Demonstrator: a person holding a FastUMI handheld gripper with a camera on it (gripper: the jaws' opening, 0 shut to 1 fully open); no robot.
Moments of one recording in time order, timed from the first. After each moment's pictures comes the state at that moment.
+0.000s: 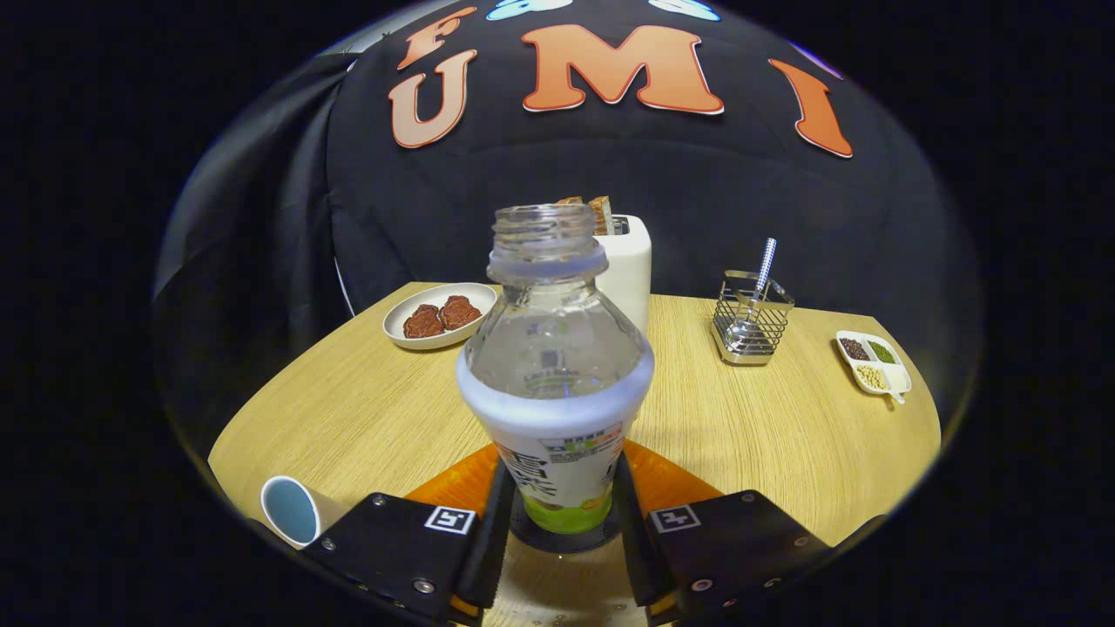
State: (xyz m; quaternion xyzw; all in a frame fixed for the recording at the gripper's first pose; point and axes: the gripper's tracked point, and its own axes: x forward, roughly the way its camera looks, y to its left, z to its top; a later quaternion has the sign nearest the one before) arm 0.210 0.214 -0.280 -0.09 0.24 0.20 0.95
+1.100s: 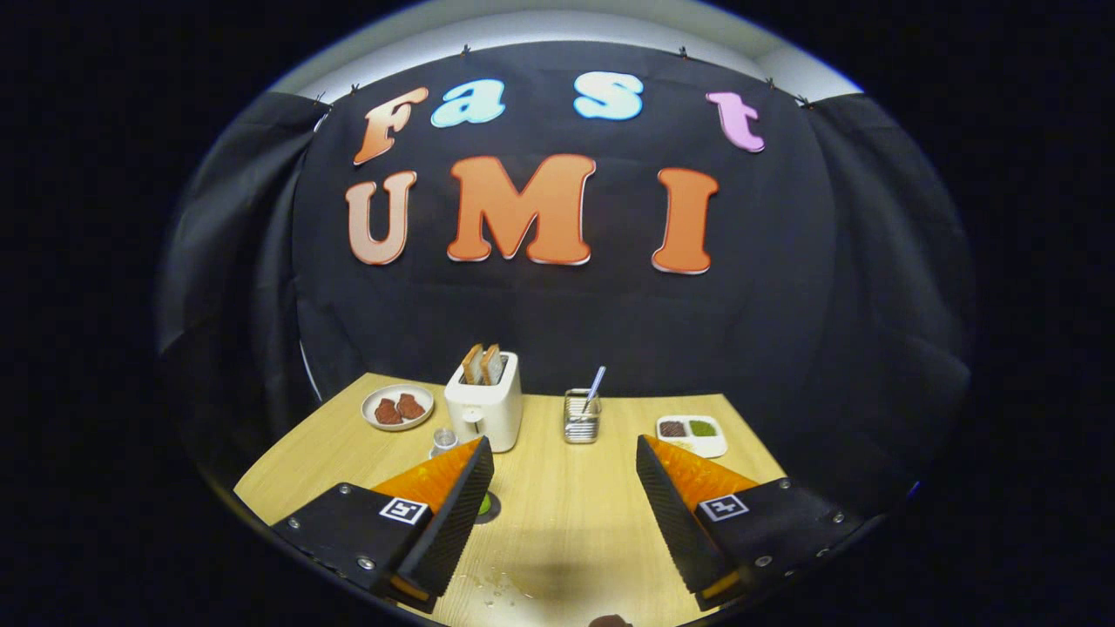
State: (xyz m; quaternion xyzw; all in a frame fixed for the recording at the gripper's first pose) arm 0.085 0.049 -0.008 -0.09 0.10 0.08 0.99
